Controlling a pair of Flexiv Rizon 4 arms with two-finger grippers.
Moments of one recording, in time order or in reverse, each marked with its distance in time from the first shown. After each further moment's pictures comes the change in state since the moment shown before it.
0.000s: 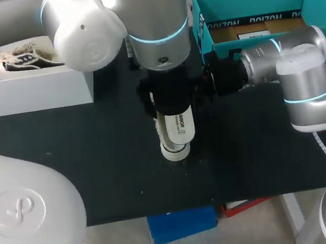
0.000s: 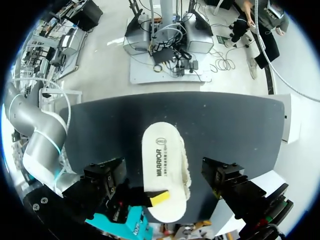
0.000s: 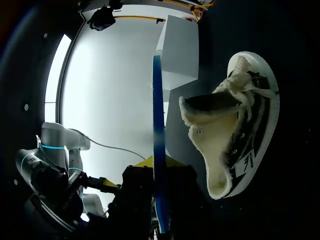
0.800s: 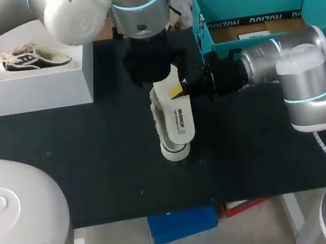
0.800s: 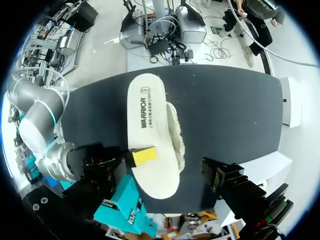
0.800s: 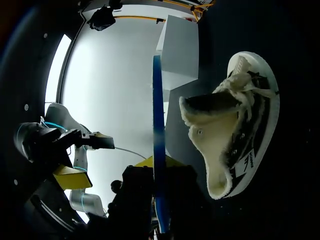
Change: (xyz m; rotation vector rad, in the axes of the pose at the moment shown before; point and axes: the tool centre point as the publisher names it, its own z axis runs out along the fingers) left arm 0.026 0.089 -0.003 -0.021 -0.022 0.048; right arm 0.000 0.000 0.000 0.000 0.000 0.000
